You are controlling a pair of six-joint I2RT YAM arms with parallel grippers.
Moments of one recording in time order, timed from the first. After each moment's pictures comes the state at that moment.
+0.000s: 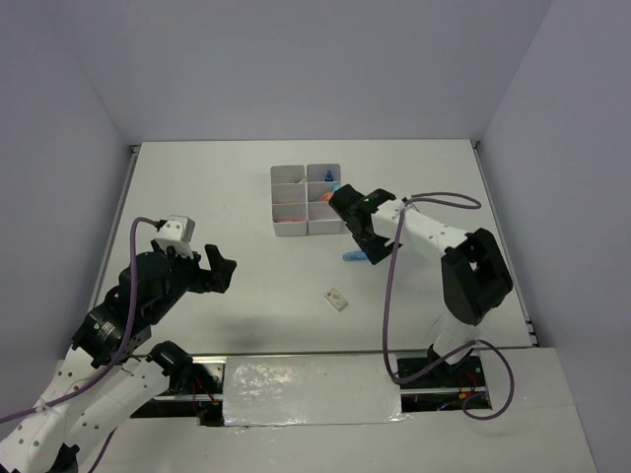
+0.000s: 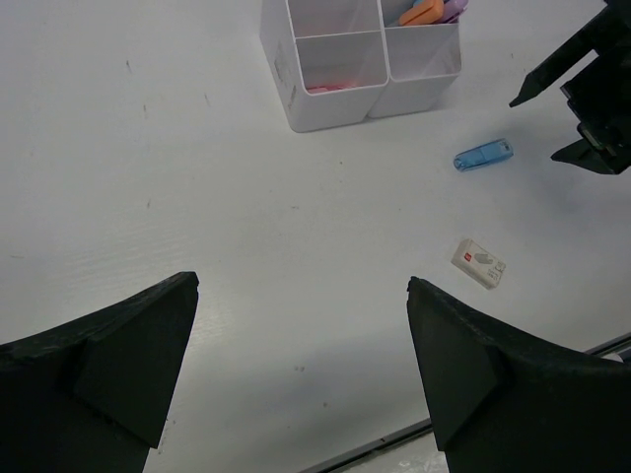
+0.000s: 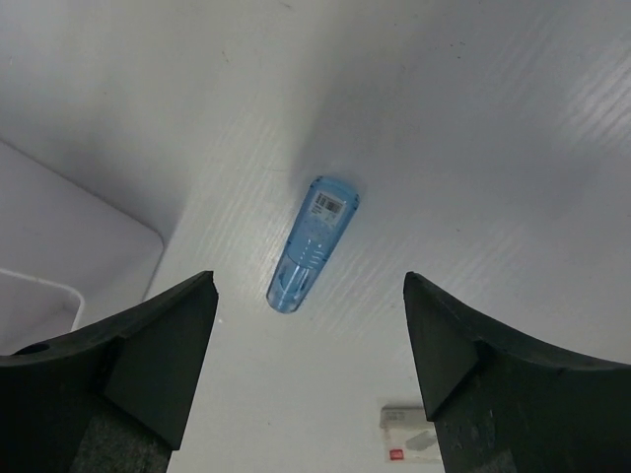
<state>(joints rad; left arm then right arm) -0.57 0.50 0.79 -0.67 -0.19 -0.35 0.62 1.70 1.28 -1.01 0.57 1.67</state>
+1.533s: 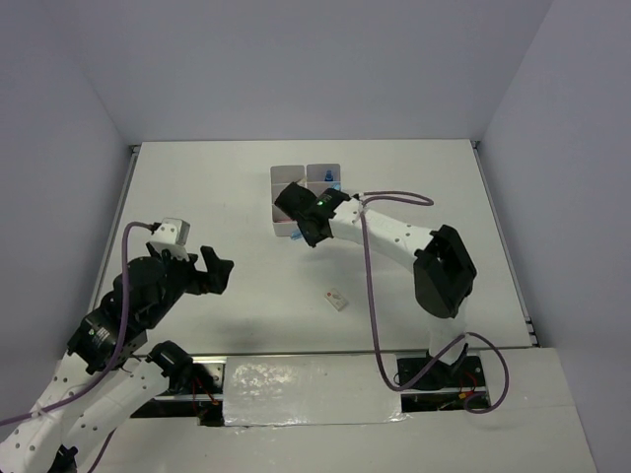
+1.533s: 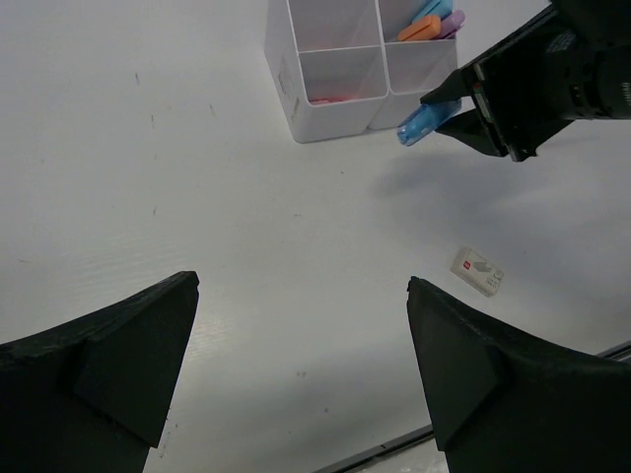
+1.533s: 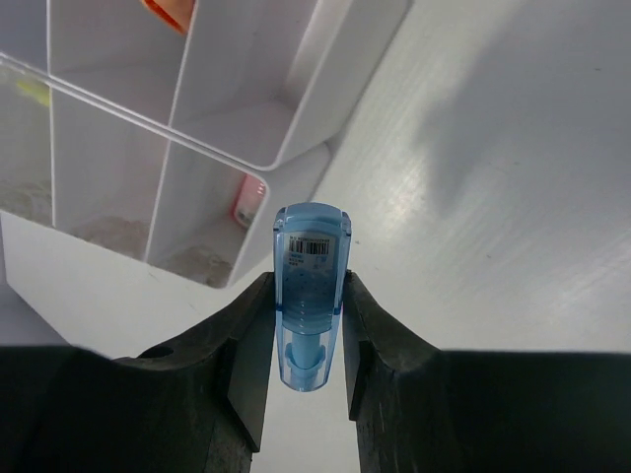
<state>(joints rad) -0.59 0.47 0.79 -0.67 -0.23 -0.35 0.86 1.87 1.59 -0.94 0.55 1.91</state>
